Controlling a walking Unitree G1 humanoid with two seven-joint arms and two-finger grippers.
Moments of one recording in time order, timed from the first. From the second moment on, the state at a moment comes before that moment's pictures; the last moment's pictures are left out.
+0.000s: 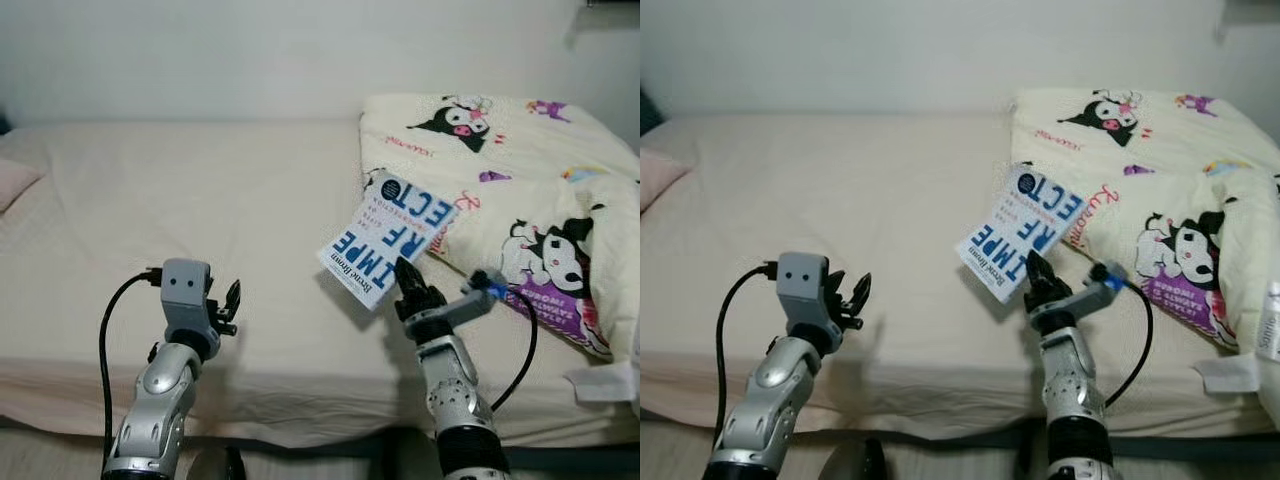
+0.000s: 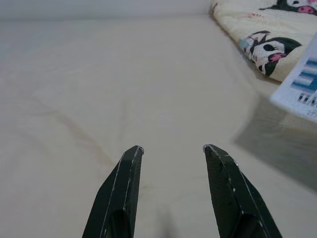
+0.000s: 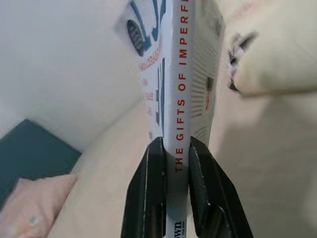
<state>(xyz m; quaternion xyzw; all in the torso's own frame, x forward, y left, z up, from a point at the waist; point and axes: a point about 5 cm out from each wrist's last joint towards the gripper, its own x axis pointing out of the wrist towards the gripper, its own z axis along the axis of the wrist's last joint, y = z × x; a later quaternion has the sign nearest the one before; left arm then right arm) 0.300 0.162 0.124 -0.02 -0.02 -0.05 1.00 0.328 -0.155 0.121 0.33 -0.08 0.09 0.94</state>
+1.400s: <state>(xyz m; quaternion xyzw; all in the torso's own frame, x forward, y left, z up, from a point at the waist) 0.314 0.139 0.141 -0.02 -0.05 -0.08 1.00 0.298 -0.169 0.127 0.10 -0.09 -0.01 0.99</state>
